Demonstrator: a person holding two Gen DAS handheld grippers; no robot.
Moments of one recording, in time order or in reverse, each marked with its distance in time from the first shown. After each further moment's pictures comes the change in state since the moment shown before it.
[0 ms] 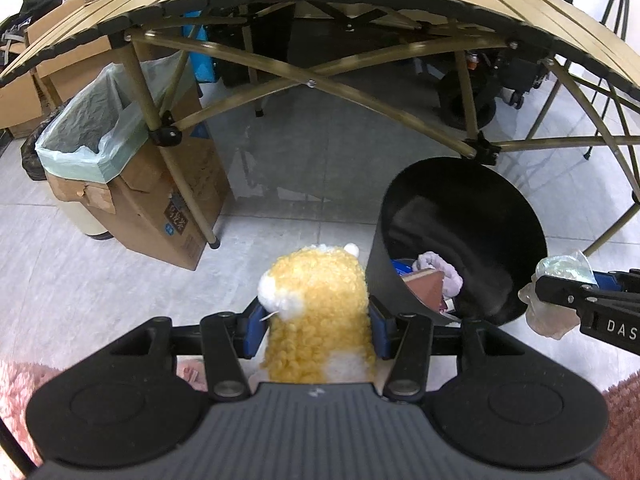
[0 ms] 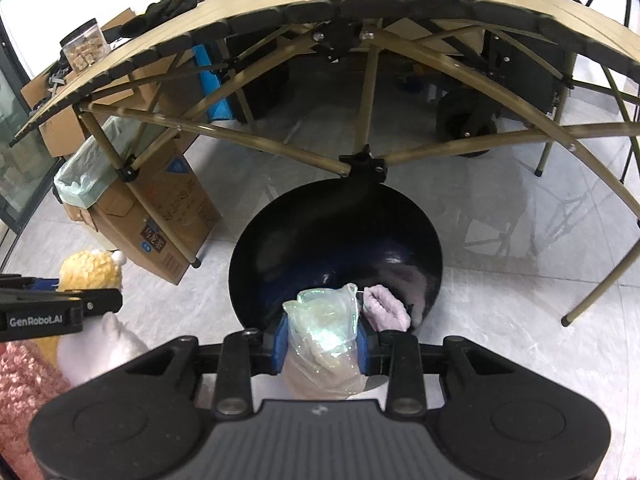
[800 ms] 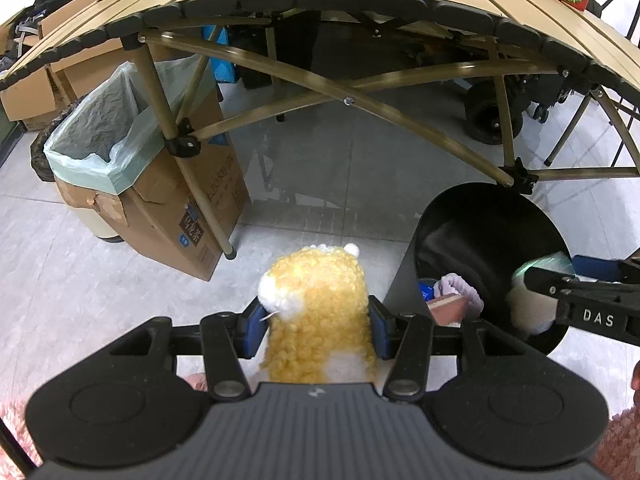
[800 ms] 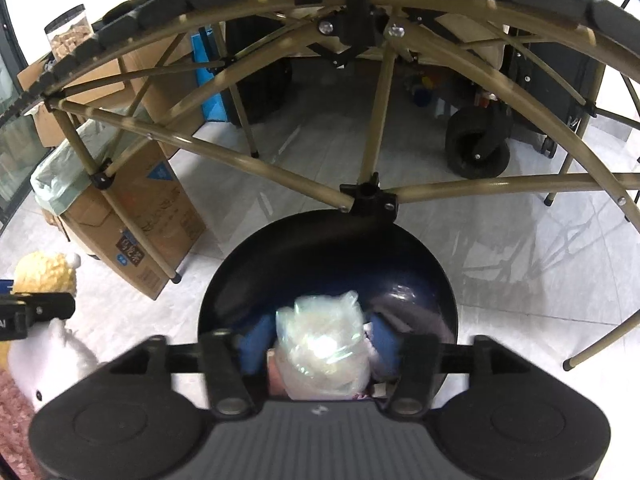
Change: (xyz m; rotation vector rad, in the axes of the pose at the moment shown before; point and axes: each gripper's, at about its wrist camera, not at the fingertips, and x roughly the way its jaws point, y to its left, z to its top) left arm 0.019 0.014 0.025 -0.036 -0.004 0.040; right arm 0.055 -0.001 0.036 -0.062 -0.021 -0.036
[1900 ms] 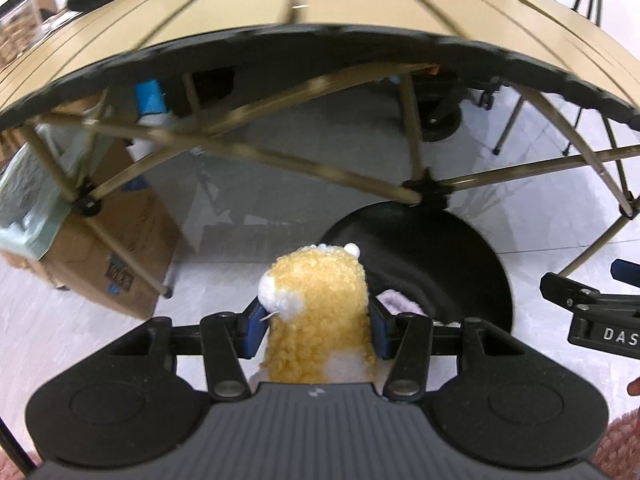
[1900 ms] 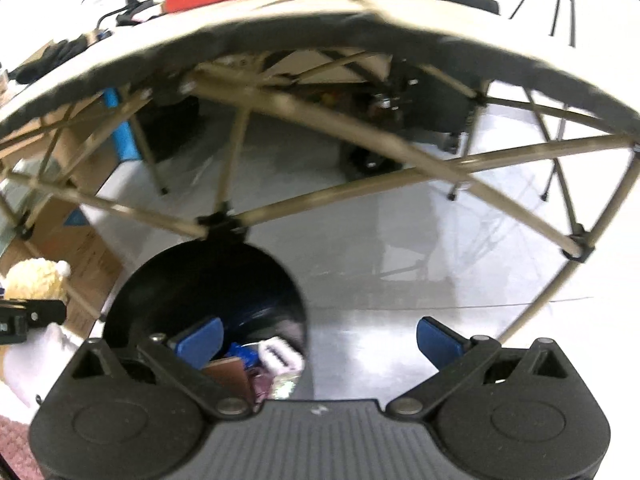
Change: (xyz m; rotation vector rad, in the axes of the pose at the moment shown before) left arm 0.014 -0.095 0.030 0.134 -0.029 -0.097; right arm -0.041 -0.073 -0.010 0.151 -0.077 -0.210
